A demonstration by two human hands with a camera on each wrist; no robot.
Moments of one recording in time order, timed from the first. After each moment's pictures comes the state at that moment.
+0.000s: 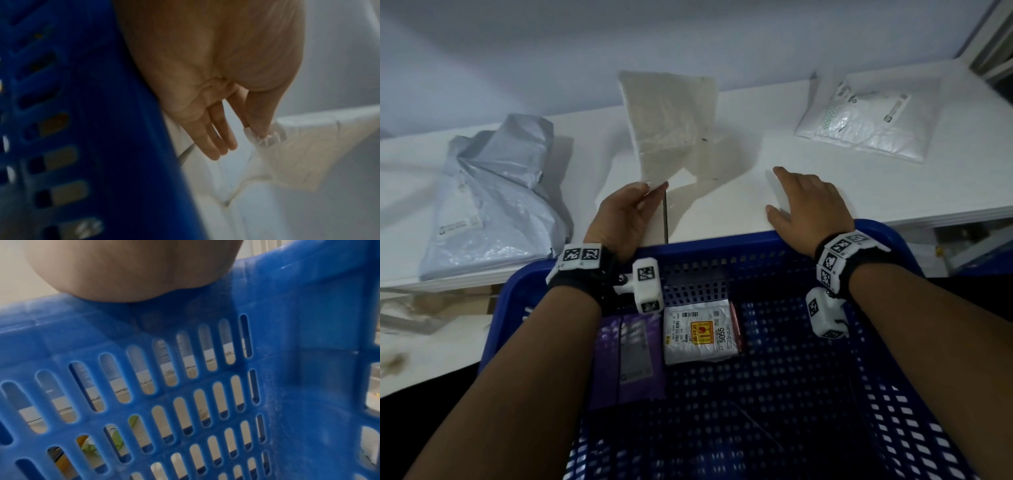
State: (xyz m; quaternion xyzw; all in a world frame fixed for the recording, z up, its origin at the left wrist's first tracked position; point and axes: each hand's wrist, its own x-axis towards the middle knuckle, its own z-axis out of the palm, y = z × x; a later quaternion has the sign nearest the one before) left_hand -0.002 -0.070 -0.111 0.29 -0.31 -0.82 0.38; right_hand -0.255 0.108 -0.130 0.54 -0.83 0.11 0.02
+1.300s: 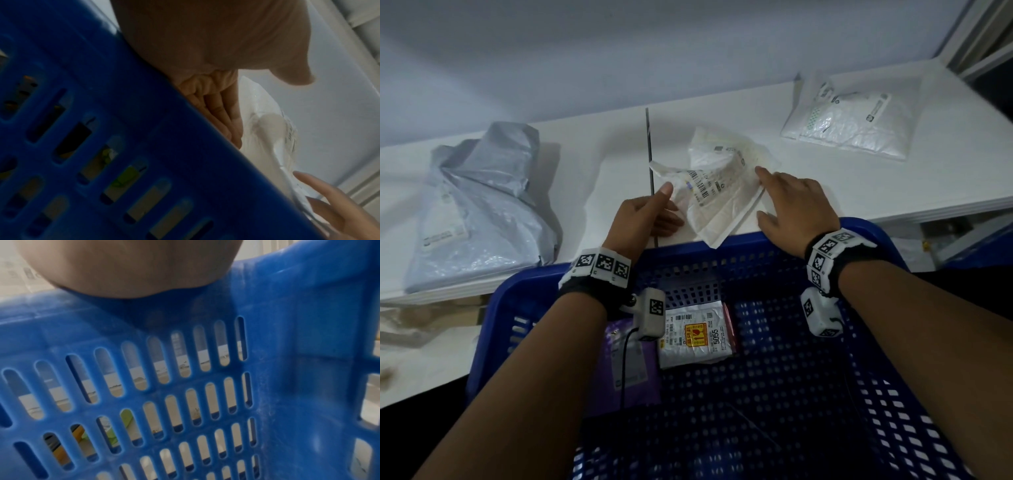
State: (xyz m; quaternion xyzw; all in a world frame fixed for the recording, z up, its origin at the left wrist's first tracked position) left_hand -0.022 -0.045 -0.108 0.40 -0.65 -0.59 0.25; right_hand -0.258 0.111 -0.132 0.58 -0.81 0.11 0.03
